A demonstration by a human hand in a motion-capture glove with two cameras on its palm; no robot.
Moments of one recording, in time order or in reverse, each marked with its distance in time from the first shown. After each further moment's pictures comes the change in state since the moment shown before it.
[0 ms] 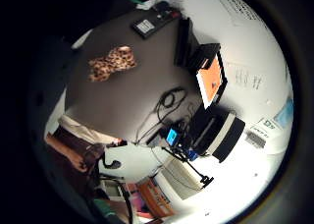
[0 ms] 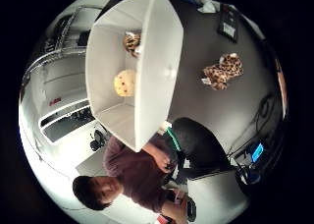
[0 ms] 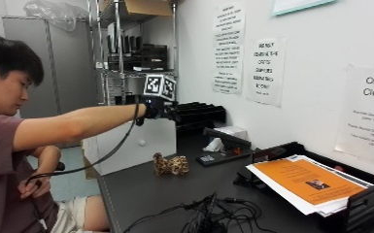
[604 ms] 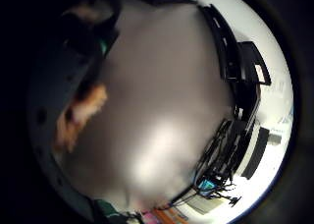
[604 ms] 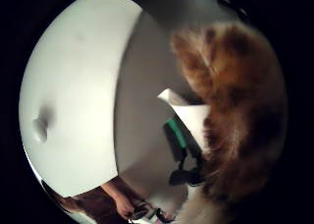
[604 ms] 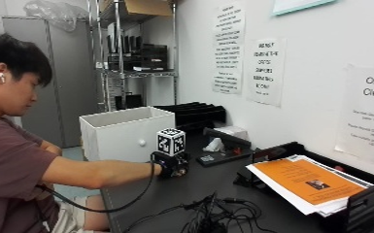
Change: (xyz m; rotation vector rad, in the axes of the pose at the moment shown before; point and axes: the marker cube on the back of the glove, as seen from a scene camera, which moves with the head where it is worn) arm 0.044 -0.125 0.208 0.305 -0.063 0.032
